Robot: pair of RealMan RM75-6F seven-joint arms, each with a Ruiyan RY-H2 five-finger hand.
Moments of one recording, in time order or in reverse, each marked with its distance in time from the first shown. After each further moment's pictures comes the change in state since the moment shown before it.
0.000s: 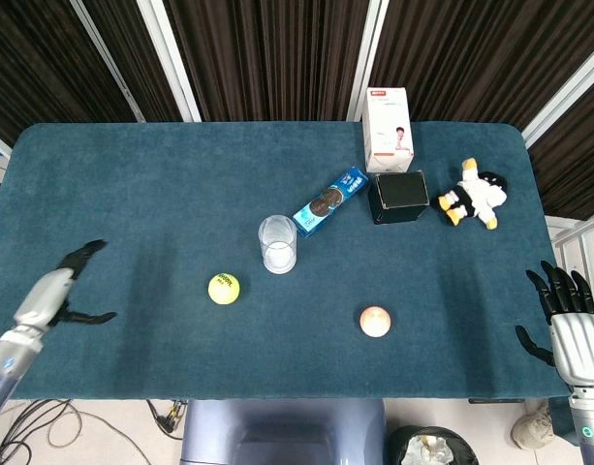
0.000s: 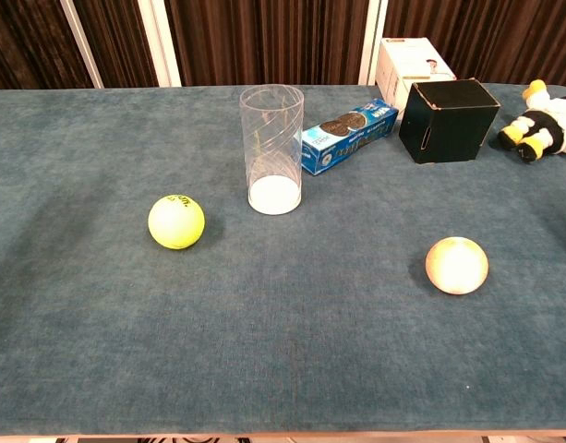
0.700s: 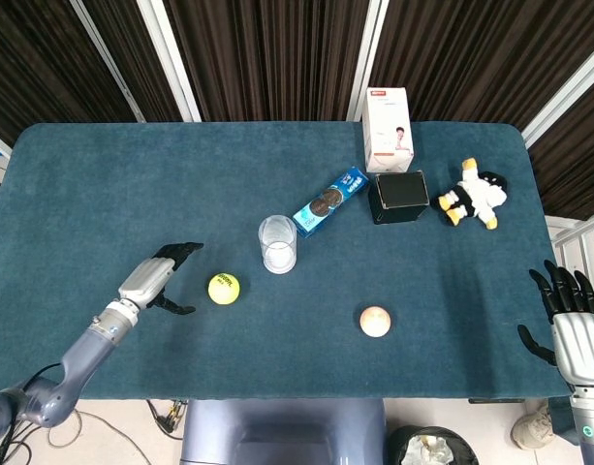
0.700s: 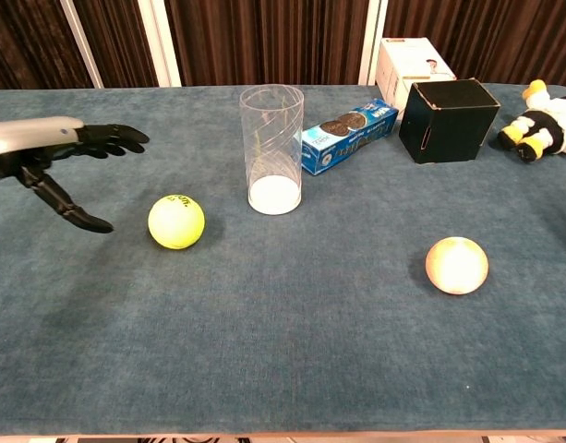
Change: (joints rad) left arm -0.231 -0.283 -0.049 0.065 -0.200 -0.177 0.368; right arm -0.002 -0.002 0.007 -0.001 0.014 -0.002 -0.010
